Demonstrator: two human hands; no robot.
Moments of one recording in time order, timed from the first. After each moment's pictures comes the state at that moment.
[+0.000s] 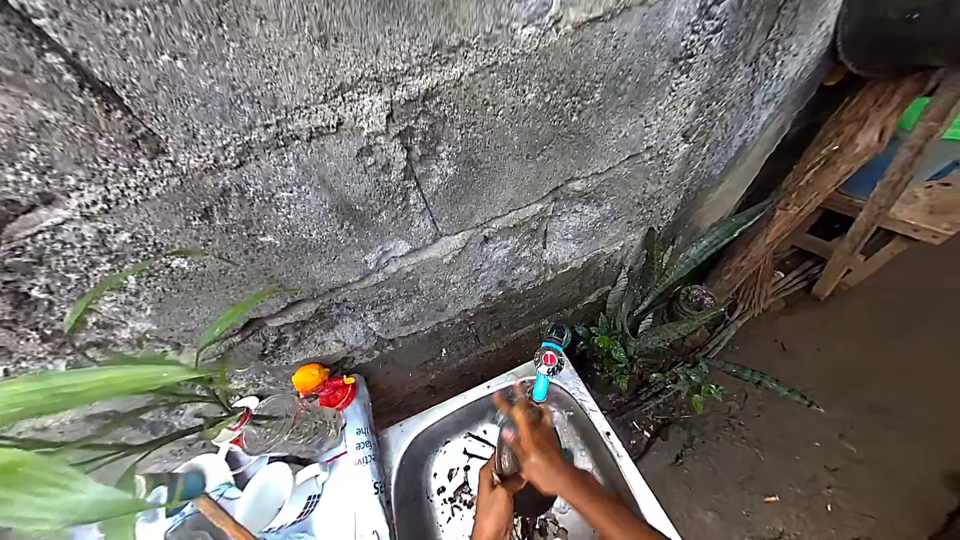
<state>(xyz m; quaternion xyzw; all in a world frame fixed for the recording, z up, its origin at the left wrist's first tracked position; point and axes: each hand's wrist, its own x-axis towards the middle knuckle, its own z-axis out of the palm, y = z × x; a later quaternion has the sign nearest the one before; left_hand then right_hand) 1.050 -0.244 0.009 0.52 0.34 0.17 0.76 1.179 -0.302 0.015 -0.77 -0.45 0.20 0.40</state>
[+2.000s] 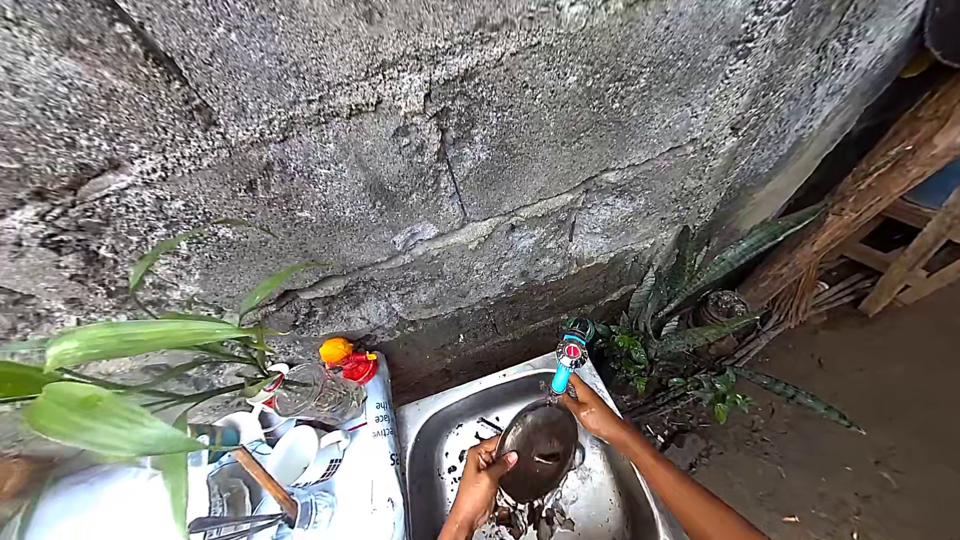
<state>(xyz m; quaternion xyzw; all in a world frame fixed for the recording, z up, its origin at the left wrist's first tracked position) 1.025 -0.203 0.019 0.55 0.25 0.14 0.78 1.258 -0.326 -0.009 -0.69 -0.35 0.34 0.54</state>
